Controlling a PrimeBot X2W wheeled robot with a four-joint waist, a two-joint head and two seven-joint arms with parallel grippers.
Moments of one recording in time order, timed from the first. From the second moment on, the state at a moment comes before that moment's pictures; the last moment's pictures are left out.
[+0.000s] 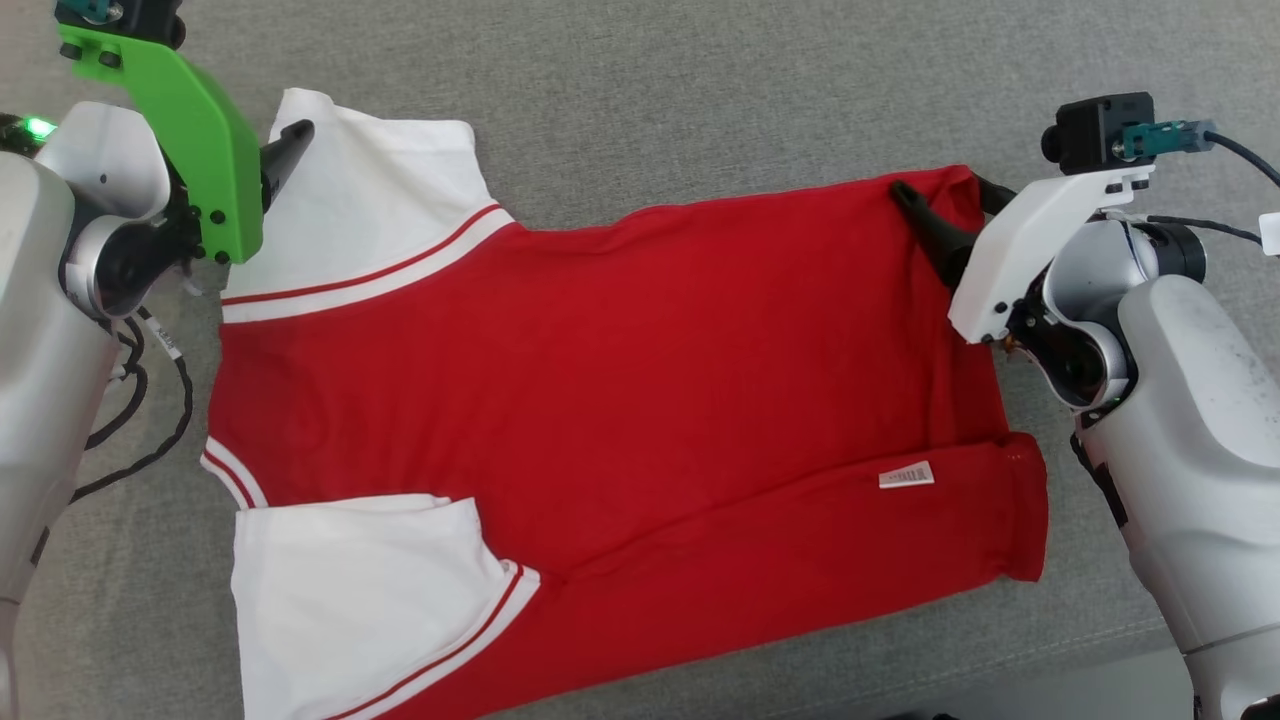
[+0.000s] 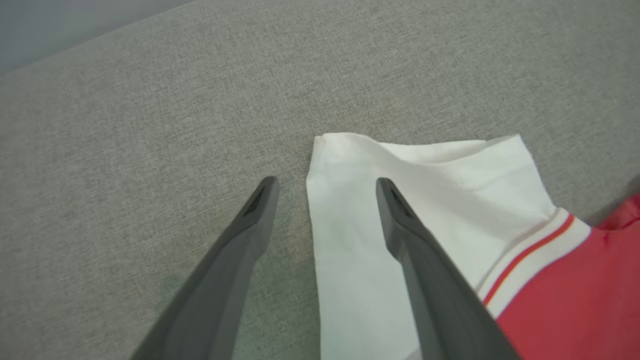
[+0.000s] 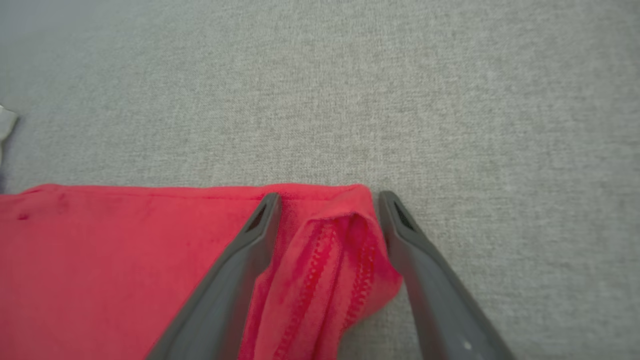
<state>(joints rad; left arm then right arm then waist) -1.07 0.50 -0.67 0.60 -0.84 -0.13 0.61 -0.73 -0.25 0.24 0.49 0.56 0.13 0.37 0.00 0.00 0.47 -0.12</state>
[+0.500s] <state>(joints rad) -1.13 0.53 -0.79 0.72 -0.91 -0.13 0.56 -0.74 -0.27 0.33 0.49 0.63 0.13 0.30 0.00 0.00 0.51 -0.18</state>
